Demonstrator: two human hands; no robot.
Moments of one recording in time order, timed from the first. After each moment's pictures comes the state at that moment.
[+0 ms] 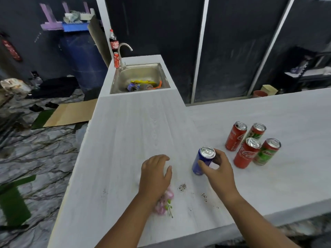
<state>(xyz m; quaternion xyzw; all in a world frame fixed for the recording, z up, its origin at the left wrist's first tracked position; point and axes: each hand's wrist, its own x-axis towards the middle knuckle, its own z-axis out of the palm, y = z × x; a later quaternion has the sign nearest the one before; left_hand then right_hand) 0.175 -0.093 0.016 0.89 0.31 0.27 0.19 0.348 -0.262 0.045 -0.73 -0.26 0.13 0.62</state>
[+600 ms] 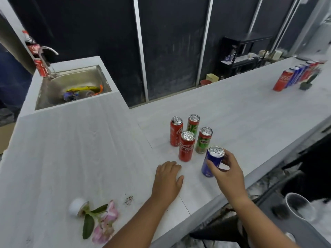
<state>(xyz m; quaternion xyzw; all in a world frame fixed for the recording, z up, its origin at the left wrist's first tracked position) 0.357 -0.229 -0.036 0.96 0.11 0.13 0.22 0.457 -0.438 0.031 -0.79 -0.13 0.00 0.59</state>
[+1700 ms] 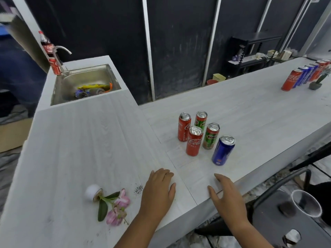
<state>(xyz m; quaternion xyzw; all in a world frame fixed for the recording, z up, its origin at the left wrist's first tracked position) 0.262 -0.225 -0.023 0.95 0.14 0.22 0.18 0.391 -0.462 -0.039 -0.92 -0.19 0.00 0.33</state>
